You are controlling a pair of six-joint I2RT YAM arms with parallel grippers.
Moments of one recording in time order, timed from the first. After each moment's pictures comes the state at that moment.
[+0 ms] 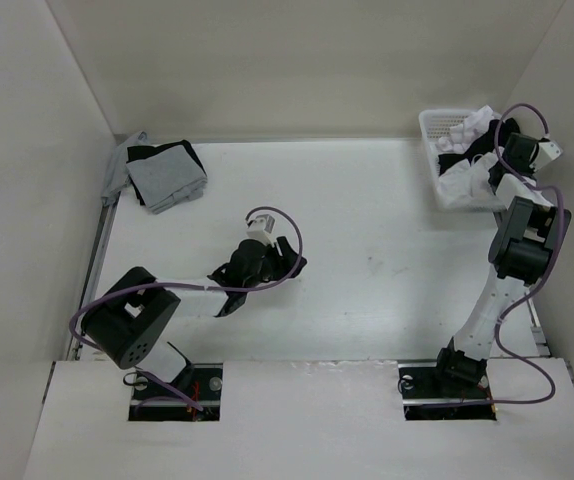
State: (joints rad) left arm -0.71 1.50 0.47 0.63 -0.01 -0.72; right arm -0.38 2.15 1.63 -0.04 0.36 0.54
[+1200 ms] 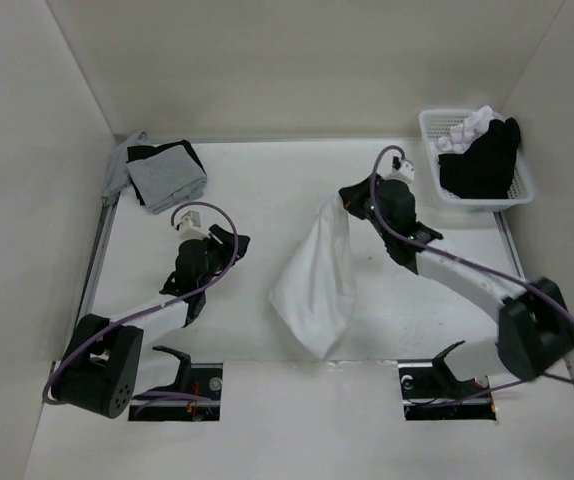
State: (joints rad) left arm -0.31 1.19 0.28 0.62 0.00 -0.86; right arm 0.59 1.25 0.92 0.24 0.27 0.81
